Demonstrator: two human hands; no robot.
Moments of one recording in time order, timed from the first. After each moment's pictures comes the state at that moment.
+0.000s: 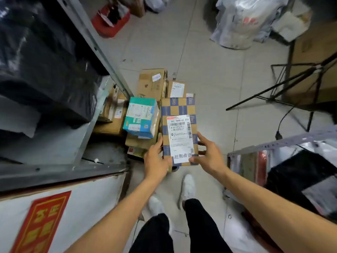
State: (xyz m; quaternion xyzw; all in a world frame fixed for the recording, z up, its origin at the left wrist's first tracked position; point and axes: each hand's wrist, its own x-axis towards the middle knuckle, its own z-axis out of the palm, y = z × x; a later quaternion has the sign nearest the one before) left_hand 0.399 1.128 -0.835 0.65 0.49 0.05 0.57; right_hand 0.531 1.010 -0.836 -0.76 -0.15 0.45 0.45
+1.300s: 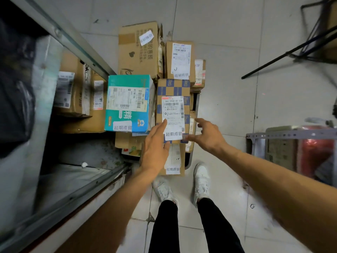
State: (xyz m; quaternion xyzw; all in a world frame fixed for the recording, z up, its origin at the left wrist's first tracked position) left_hand 0.431 1.232 -1.018 0.82 0.38 -0.07 0.42; right_hand 0.568 1.120 -1.035 -0.84 -0.14 0.45 0.28
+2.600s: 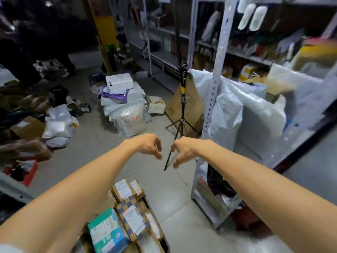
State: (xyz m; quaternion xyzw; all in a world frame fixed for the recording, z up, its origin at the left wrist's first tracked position) left_hand 0.615 1.155 -0.514 0.94 -0.17 -0.27 0.12; right_hand 0.577 0.976 -0.495 -0.94 -0.20 0.27 0.05
